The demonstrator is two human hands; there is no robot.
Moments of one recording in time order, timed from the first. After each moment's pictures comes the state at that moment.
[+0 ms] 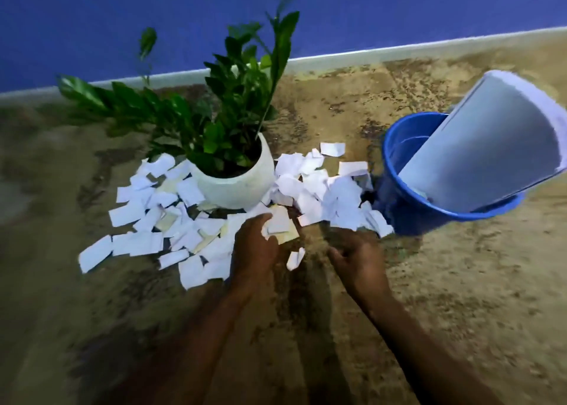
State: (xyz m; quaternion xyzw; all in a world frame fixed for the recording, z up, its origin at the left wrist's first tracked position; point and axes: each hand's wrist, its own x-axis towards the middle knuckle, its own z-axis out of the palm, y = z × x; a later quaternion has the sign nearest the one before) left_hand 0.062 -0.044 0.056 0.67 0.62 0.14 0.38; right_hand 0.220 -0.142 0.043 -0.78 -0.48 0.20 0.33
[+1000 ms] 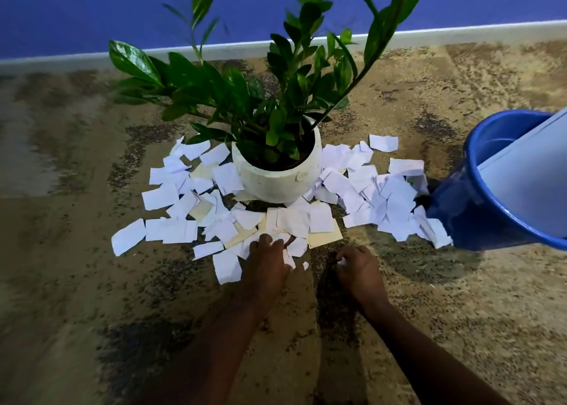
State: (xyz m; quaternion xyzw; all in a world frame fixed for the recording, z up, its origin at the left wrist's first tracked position) left_hand -0.009 -0.018 -0.030 0.77 0.59 -0.11 0.21; right_hand 0.164 -0.096 -0.039 -0.80 -0.48 0.29 0.21
